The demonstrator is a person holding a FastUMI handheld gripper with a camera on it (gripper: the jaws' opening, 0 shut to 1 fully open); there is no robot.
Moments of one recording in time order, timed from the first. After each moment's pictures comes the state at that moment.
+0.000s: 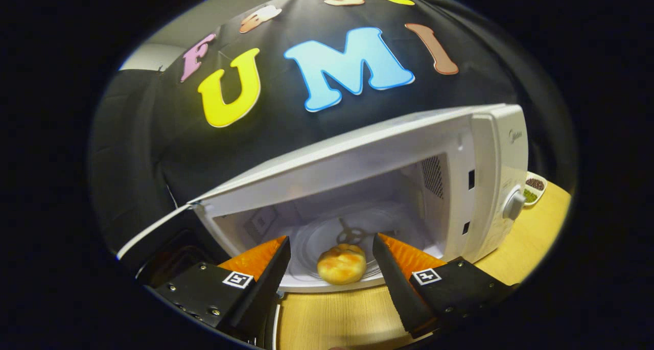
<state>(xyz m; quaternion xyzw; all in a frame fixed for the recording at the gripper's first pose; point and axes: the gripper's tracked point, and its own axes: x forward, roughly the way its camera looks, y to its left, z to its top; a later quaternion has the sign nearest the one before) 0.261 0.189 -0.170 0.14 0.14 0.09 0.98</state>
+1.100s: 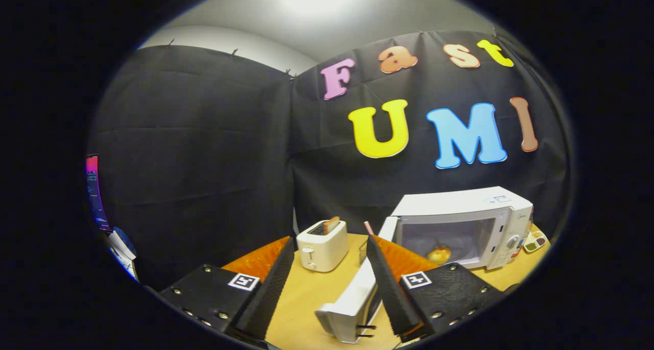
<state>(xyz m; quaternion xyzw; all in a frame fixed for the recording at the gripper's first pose) -0.041 0.349 -0.026 0.03 0.04 0.34 0.94</state>
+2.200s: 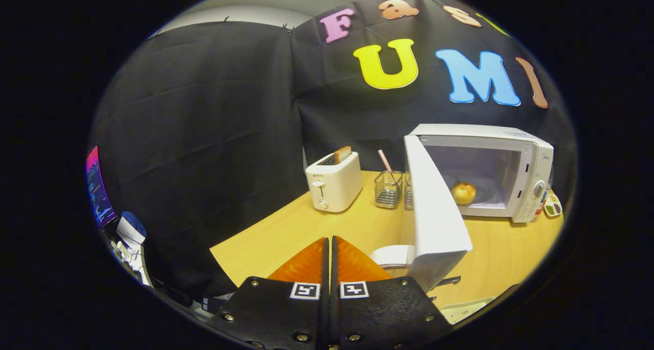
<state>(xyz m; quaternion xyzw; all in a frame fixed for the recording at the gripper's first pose) -0.040 0.342 -0.149 0.01 0.21 0.34 0.92</state>
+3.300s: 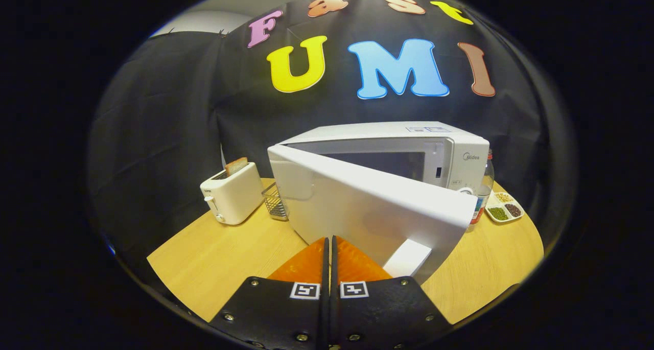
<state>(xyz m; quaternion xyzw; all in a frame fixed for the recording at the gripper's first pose) 0.108 0.170 -0.159 0.01 0.21 0.18 0.96</state>
